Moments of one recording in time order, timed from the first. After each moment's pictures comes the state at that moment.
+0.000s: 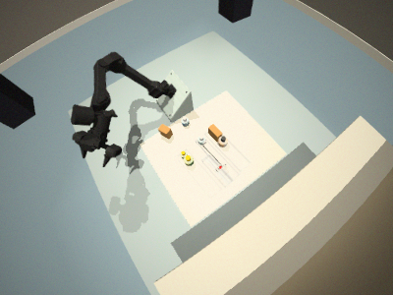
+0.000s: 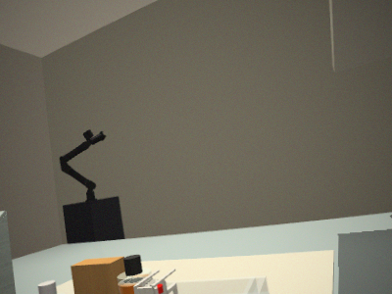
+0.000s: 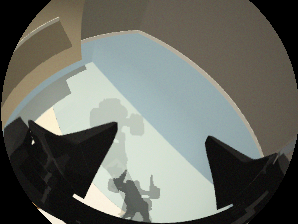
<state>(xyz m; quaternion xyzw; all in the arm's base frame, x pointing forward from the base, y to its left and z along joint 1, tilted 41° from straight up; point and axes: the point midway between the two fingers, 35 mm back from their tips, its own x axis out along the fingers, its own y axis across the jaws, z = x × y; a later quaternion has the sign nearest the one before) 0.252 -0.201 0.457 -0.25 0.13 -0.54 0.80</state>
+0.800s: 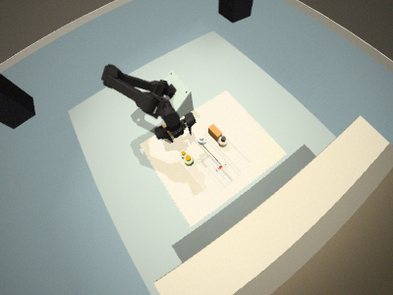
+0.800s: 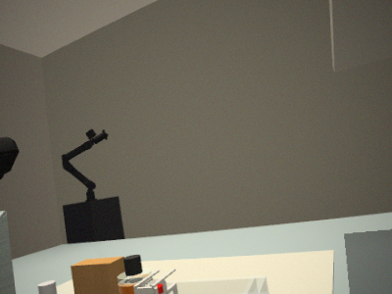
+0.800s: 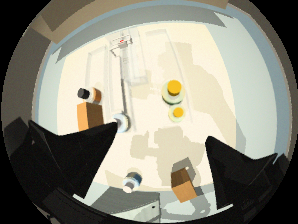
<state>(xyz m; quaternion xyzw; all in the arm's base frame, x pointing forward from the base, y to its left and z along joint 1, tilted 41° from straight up) 0.302 -0.032 0.133 -0.18 0.48 -0.23 0.82</state>
